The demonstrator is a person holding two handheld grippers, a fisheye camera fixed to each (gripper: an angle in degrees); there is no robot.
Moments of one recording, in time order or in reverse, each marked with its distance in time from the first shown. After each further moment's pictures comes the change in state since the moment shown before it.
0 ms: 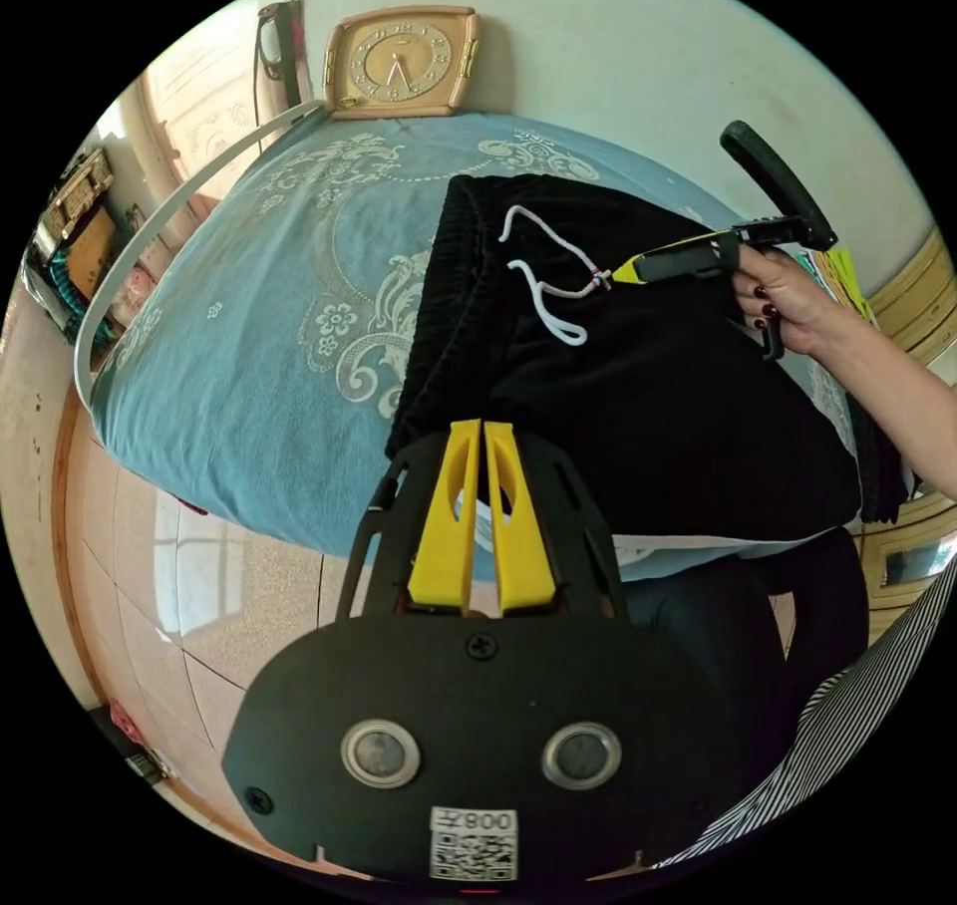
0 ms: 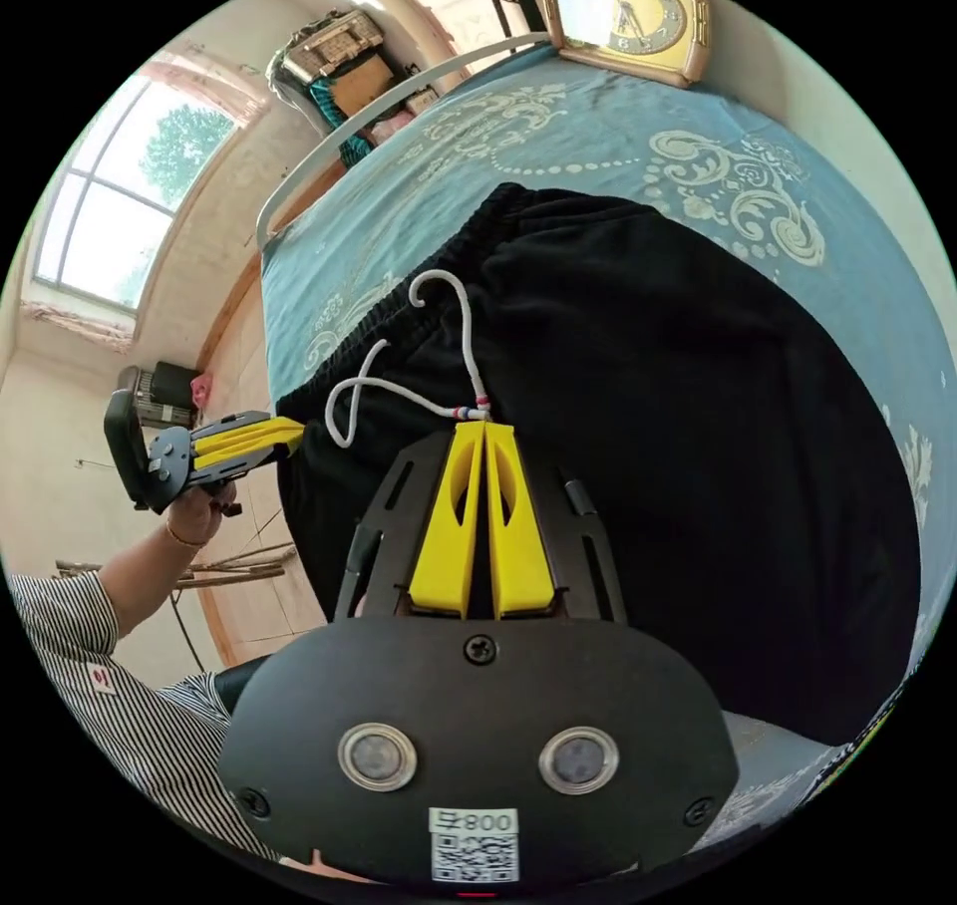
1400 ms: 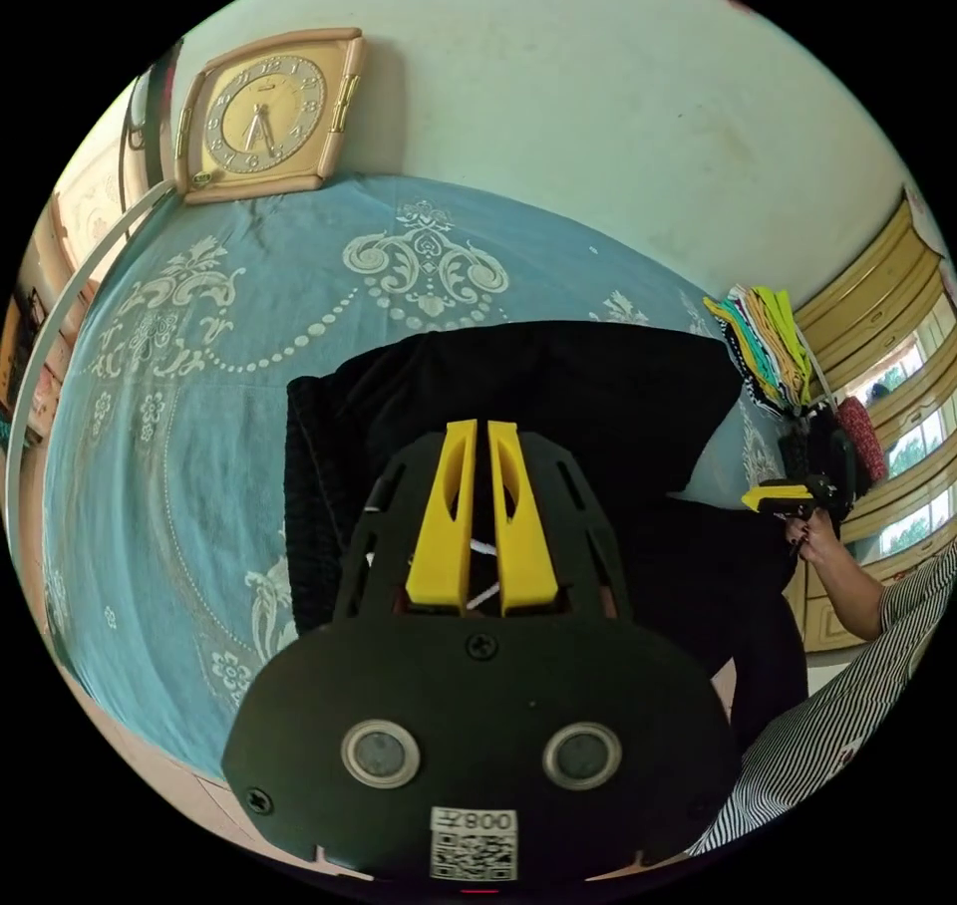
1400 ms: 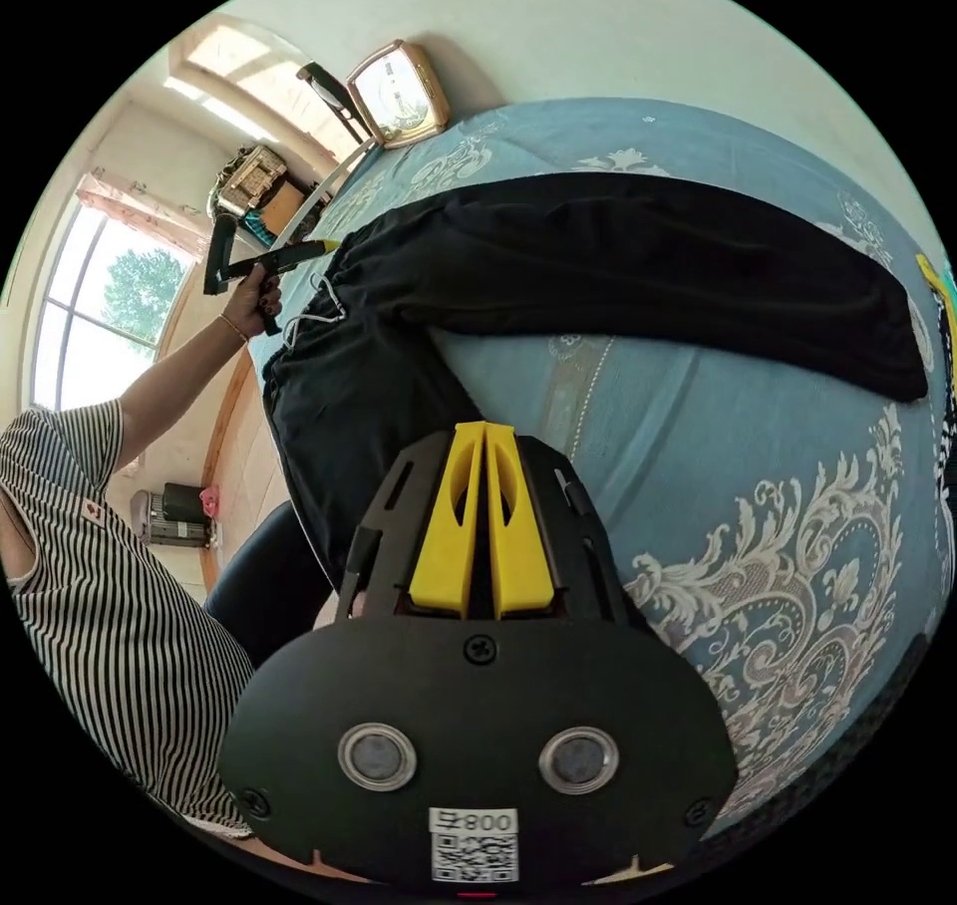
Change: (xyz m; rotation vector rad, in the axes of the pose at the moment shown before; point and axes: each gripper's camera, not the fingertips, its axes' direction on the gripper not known) left arm 0.053 -0.371 0.191 0.111 0.249 0.140; right arm 0.213 0.310 -0.042 0.271 -0.027 0.339
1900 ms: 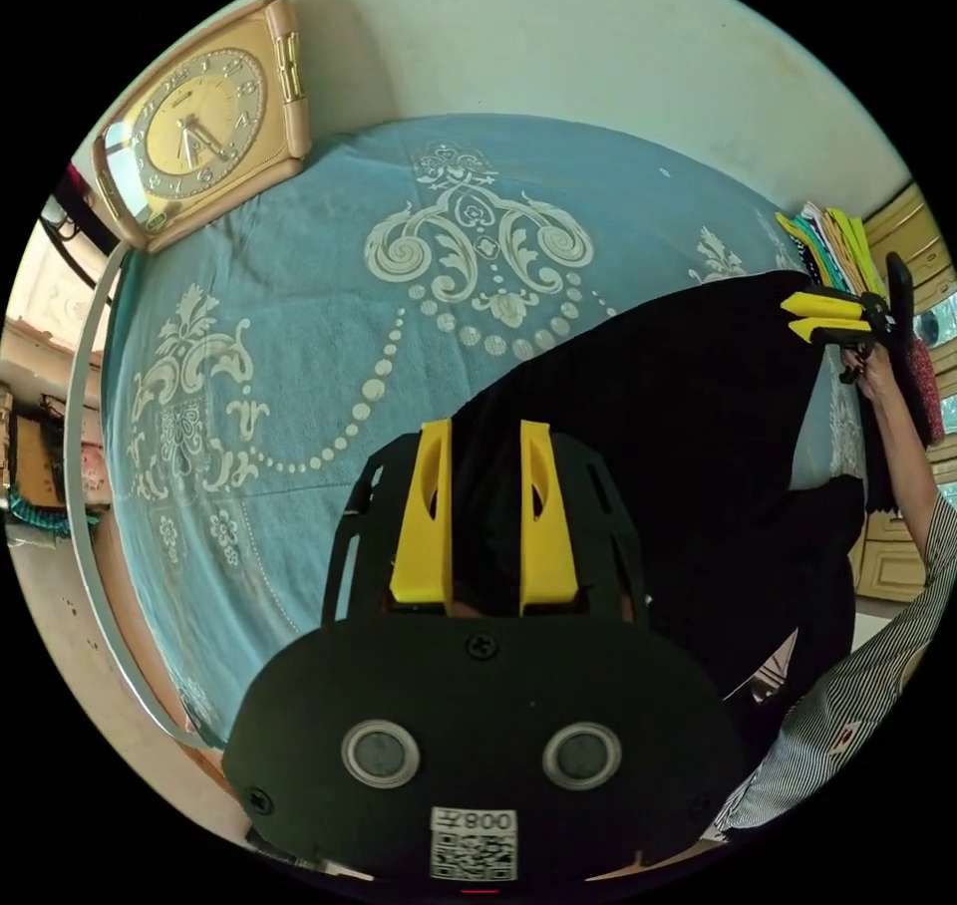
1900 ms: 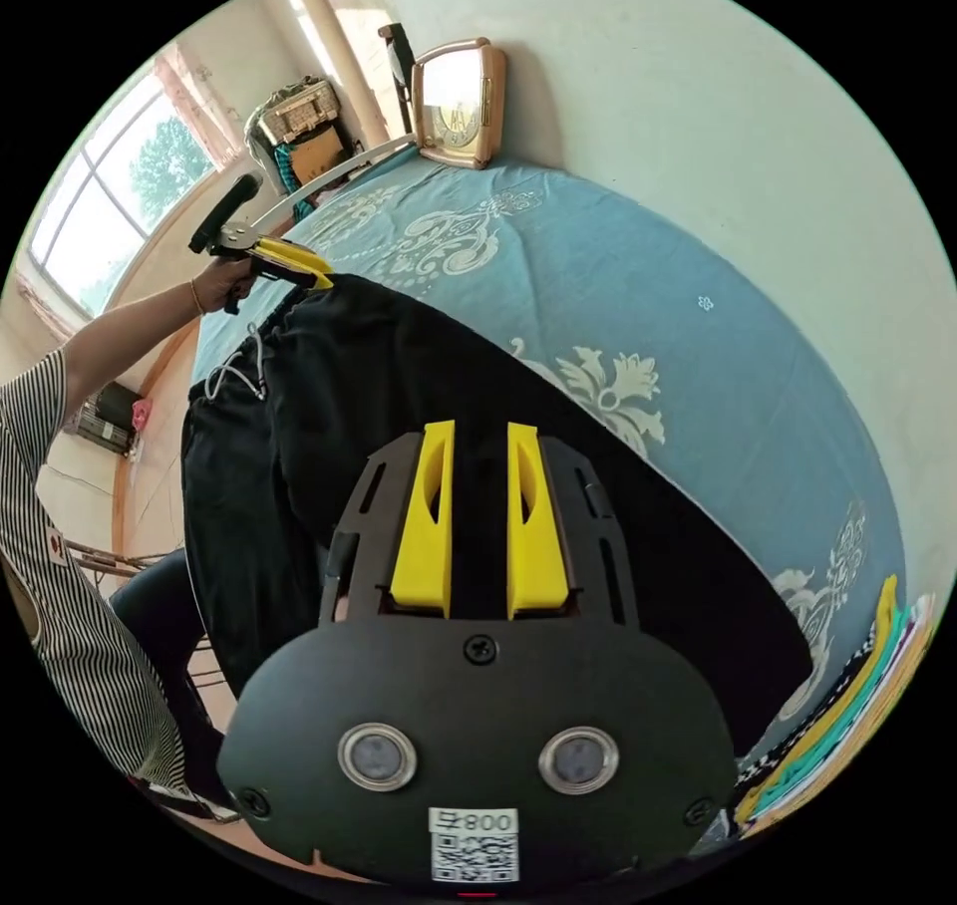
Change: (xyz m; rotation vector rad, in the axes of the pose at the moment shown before) left arm -0.038 -0.185 0.099 -0.293 -0.192 0.144; right arm 0.014 -0.176 -0.018 0.025 0.156 -0.354
